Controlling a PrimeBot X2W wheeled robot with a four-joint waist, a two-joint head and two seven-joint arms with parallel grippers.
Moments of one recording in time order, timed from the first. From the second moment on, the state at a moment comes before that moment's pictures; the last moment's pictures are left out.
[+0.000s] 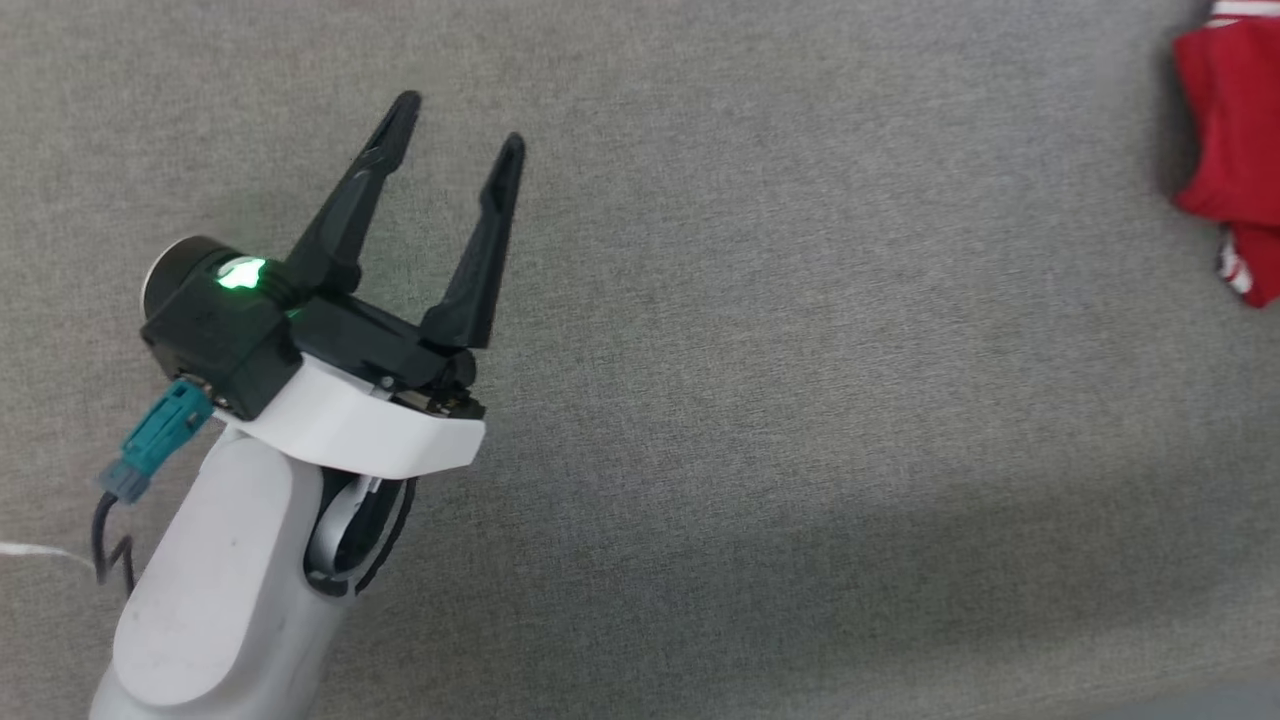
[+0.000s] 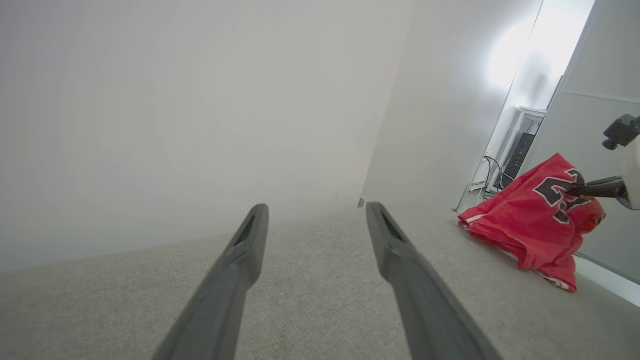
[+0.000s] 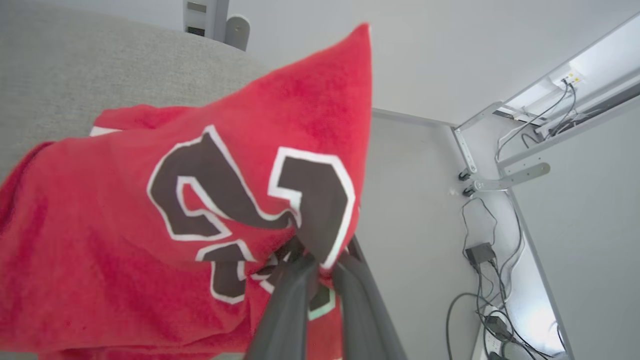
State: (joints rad) left arm -0.51 0.31 -0.36 -0.01 -0.42 -0.13 -0.26; right arm -0.84 -0.79 0.10 0.68 0.41 0.13 0.28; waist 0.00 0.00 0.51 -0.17
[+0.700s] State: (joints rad) left arm -0.55 0.31 -0.38 -0.01 -0.45 -0.13 -0.26; right arm -0.97 -0.68 -0.03 0.99 0.16 0.13 0.10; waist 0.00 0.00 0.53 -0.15
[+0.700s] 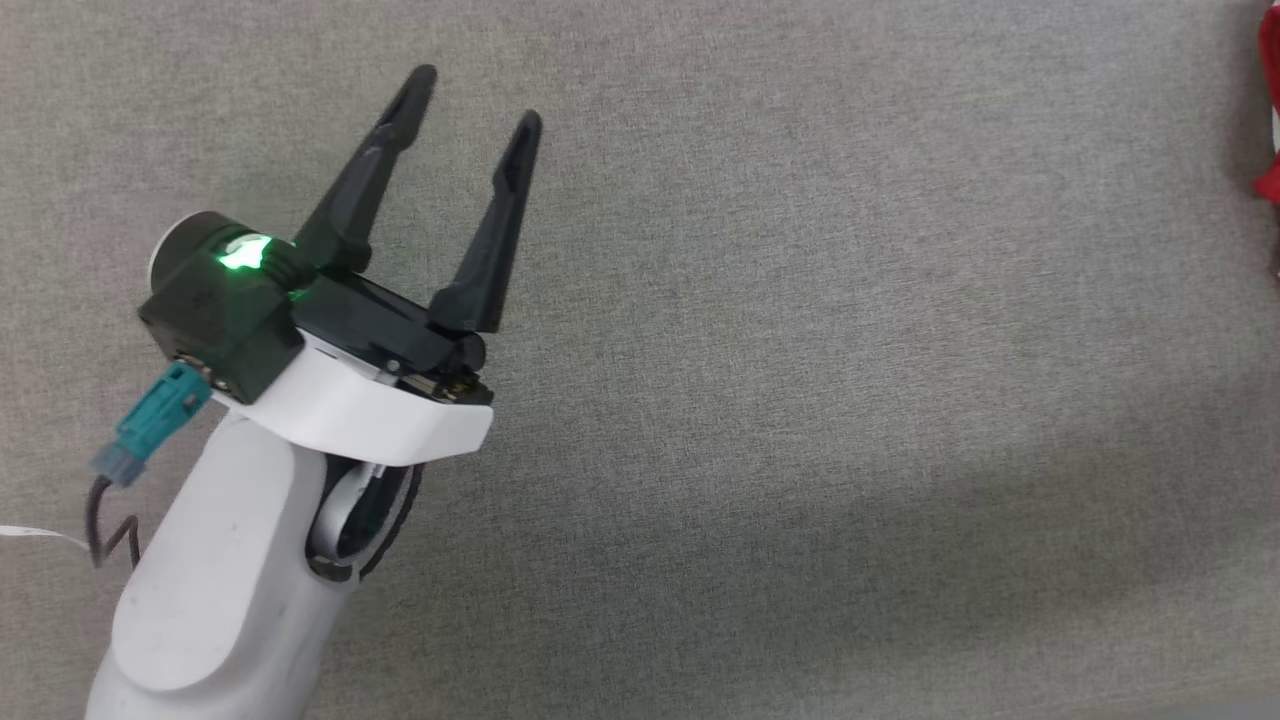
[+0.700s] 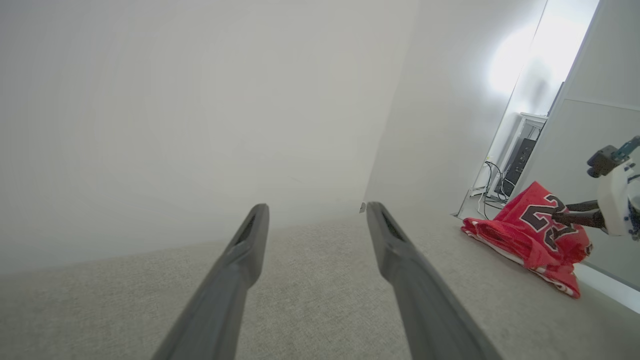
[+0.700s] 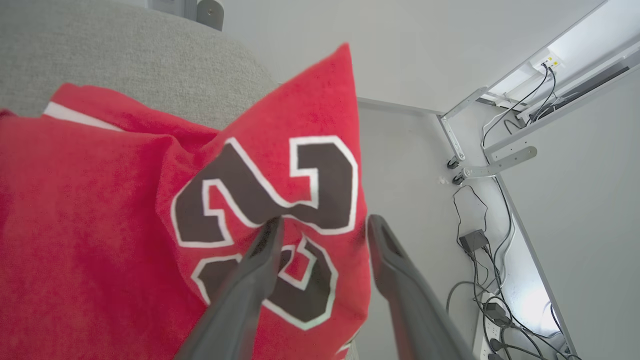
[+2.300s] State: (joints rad) left arm -0.06 0.23 0.04 0.04 -0.39 -0.13 -0.26; right arm -0.44 -0.44 0.12 0.55 0.41 0.13 -0.22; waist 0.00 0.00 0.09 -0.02
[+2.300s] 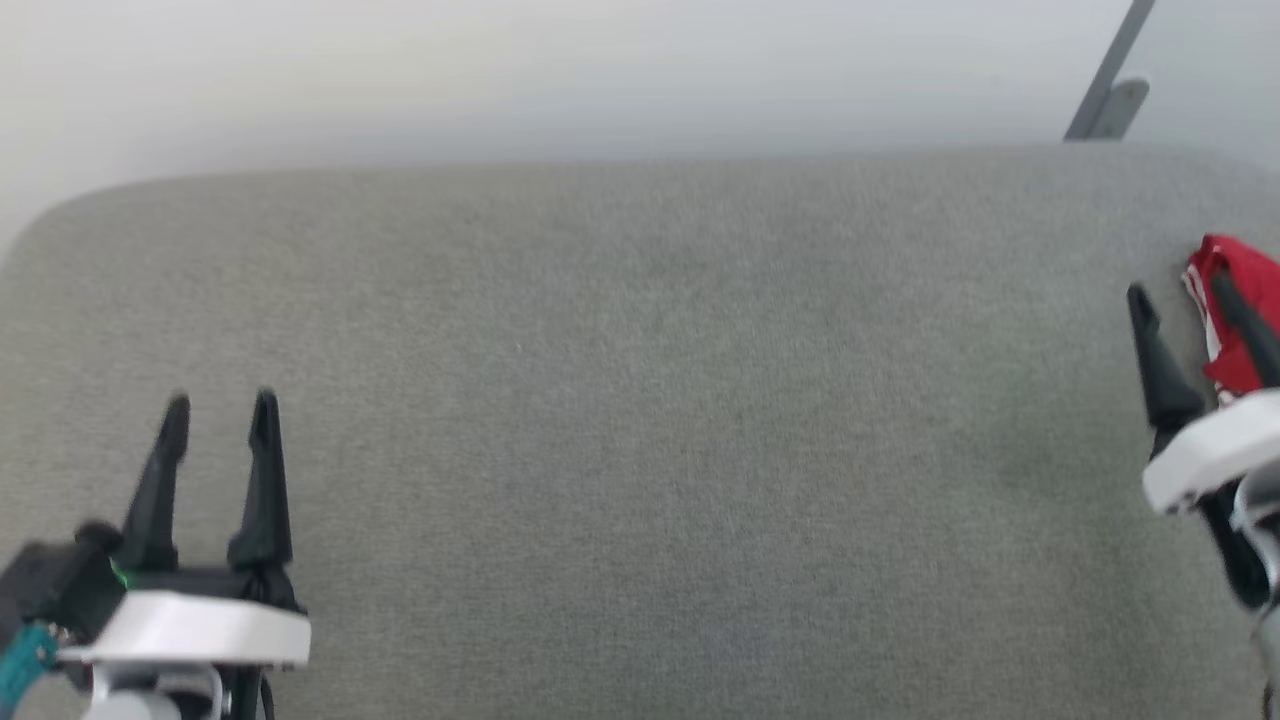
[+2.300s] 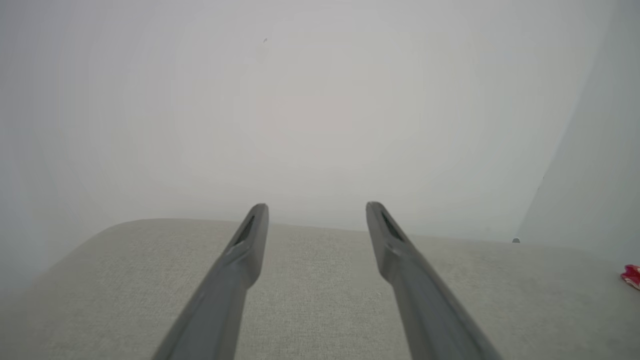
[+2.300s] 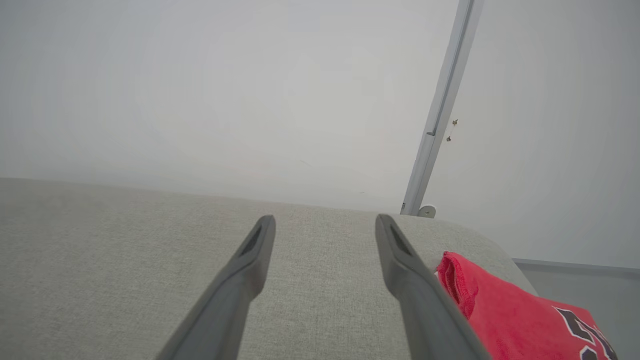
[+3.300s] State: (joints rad) left arm 0.17 0.19 0.09 0.08 -0.42 -0.13 -0.26; right arm 0.02 -0.21 -0.07 0.13 0.30 0.13 -0.24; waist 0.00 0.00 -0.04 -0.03
